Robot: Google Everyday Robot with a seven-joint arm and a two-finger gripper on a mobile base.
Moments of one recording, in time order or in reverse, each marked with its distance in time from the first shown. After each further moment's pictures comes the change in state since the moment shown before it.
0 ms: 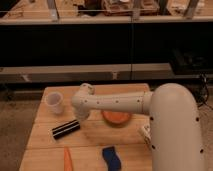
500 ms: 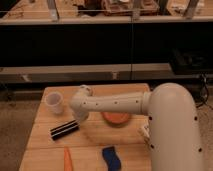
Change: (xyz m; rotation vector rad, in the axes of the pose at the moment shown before) arm -0.011 -0.001 0.005 -0.001 -0.001 -0.015
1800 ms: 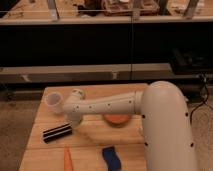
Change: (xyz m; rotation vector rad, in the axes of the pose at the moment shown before) arm -0.037 -0.006 0.010 -0.015 -0.018 -0.058
